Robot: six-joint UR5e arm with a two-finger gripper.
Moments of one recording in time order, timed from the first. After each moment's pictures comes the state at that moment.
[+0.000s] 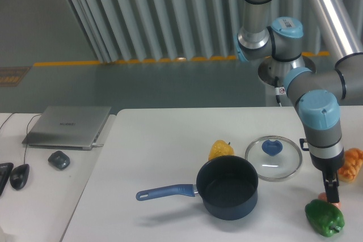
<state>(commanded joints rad) 2.38 -2.06 -1.48 -1.12 1.75 1.87</state>
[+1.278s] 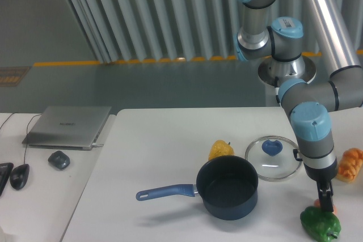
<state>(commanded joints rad) 2.36 -2.10 -1.49 -1.06 1.77 1.85</state>
